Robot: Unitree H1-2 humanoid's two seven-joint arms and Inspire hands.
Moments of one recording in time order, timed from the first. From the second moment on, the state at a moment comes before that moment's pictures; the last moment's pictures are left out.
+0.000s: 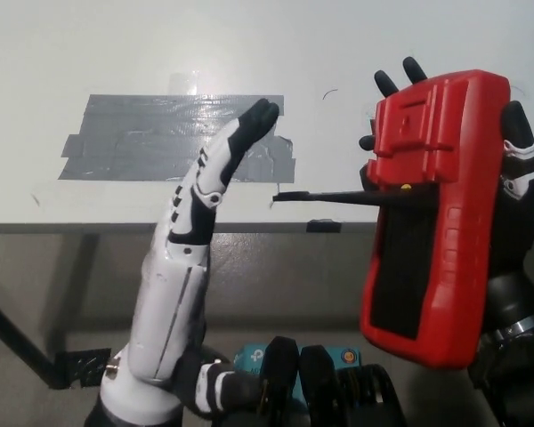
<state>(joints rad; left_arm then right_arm) -0.25 -0.09 -0.24 -0.66 0.43 -0.25 -0.06 -0.36 0.02 0.04 -0.66 1.19 0.47 -0.39</state>
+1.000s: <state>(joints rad) -0.24 -0.11 -0.26 -0.59 0.48 -0.37 -0.03 -0.42 0.03 0.04 -0.65 1.21 0.47 -0.41</state>
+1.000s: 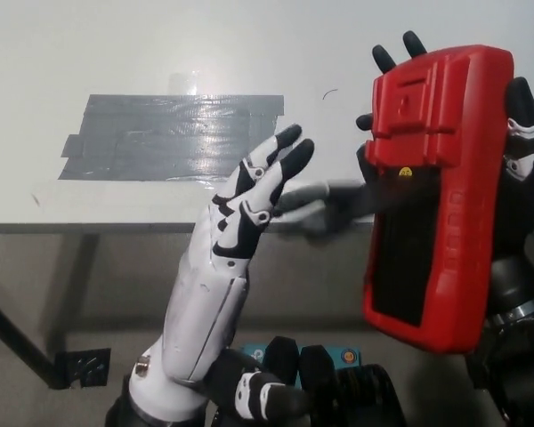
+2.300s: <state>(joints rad) -0.27 -0.09 -0.32 -0.56 0.71 -0.44 0.31 -0.51 0.06 -0.03 -0.61 1.23 0.46 -0.48</state>
